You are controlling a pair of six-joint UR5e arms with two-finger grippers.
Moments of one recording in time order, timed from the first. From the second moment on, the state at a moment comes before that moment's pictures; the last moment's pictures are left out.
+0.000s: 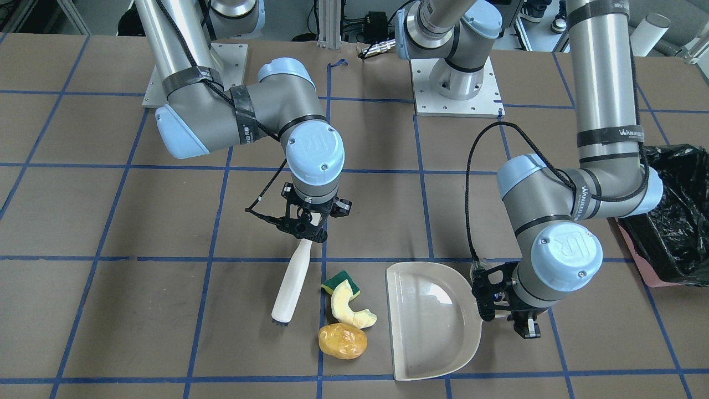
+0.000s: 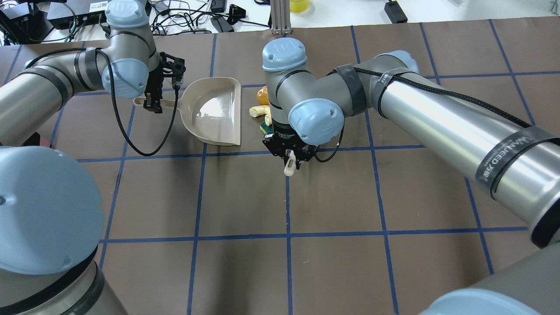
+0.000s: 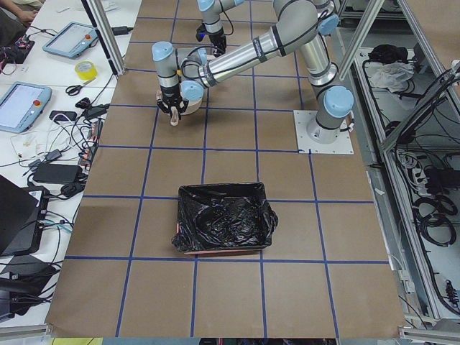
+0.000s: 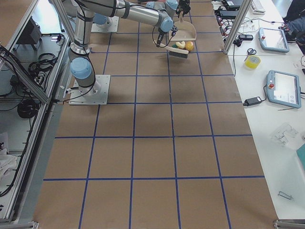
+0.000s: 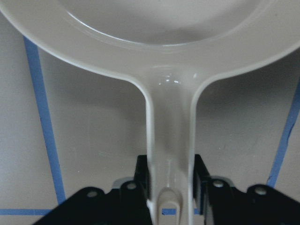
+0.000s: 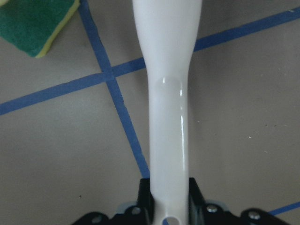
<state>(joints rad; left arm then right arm) -1.47 -2.15 -1.48 -1.08 1.77 1.62 1.96 -1.11 1.58 -1.82 -1.51 0.67</state>
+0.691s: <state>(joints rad) -1.47 -2.15 -1.48 -1.08 1.77 1.62 2.02 -1.07 1.58 -1.90 -1.49 0.71</state>
